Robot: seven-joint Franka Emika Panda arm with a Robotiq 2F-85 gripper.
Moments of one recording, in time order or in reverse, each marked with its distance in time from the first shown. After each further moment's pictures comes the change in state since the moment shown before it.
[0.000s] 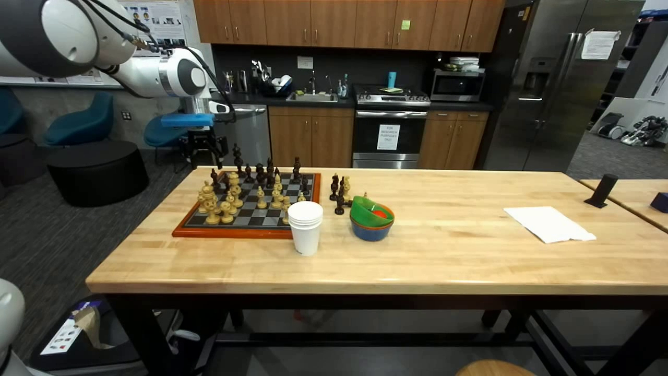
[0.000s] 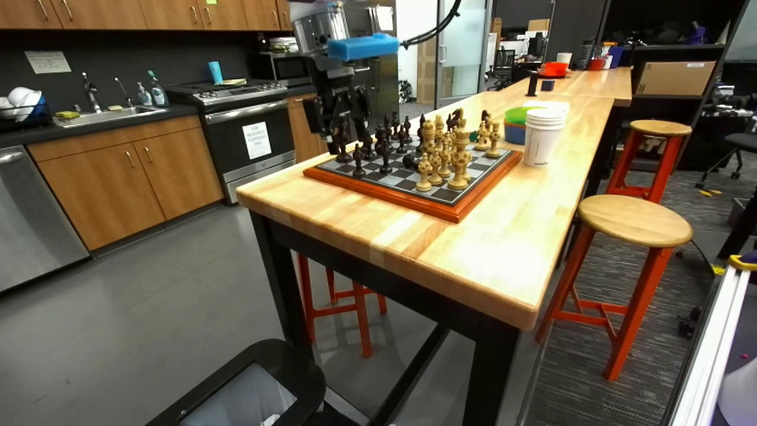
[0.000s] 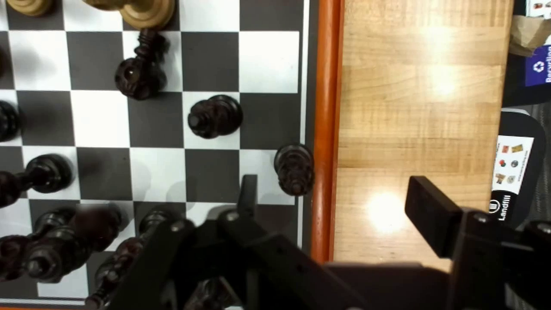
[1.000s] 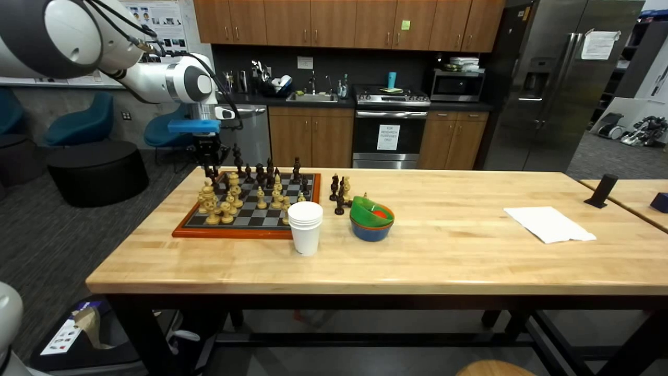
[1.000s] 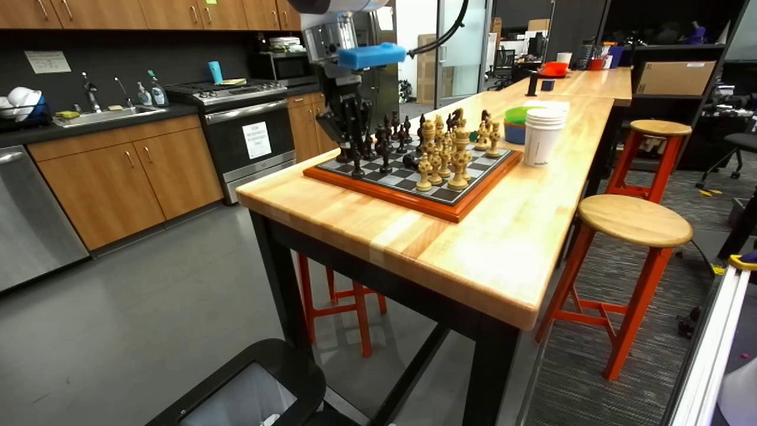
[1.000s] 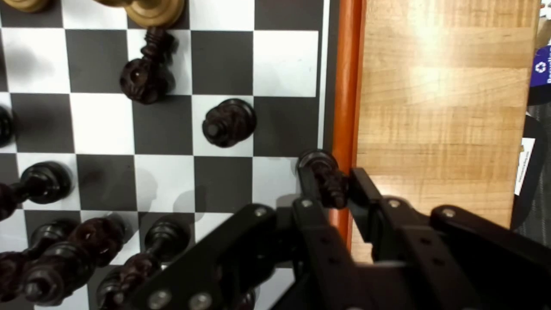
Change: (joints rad) arm -0.025 0.003 0.000 -0.031 0.016 0.039 -0.034
